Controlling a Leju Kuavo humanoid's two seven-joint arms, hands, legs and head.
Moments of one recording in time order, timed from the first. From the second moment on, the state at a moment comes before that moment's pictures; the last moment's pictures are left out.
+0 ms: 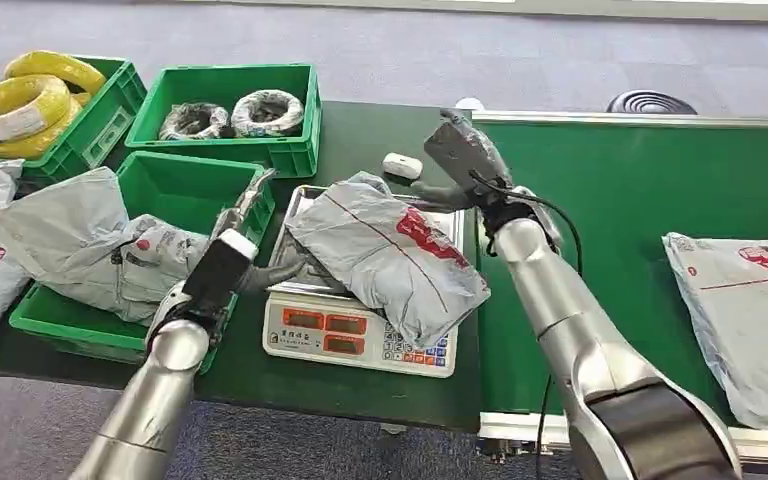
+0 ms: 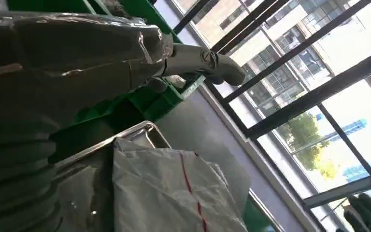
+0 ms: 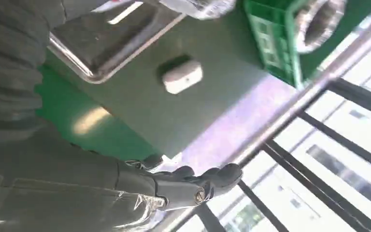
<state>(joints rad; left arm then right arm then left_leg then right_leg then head) -0.51 -0.07 -0.26 -1.22 -0.31 0.07 -0.36 -0.88 0.05 0.30 -0.64 0.57 -0.09 -0.23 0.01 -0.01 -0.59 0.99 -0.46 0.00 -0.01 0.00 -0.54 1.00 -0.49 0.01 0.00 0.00</state>
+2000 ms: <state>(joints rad) -0.93 -0.03 -0.29 -1.01 -0.52 0.22 -0.19 -0.21 -0.03 -0.06 -1.55 0.58 -0.39 -0.32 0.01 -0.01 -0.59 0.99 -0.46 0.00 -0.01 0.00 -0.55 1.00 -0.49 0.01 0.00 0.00</state>
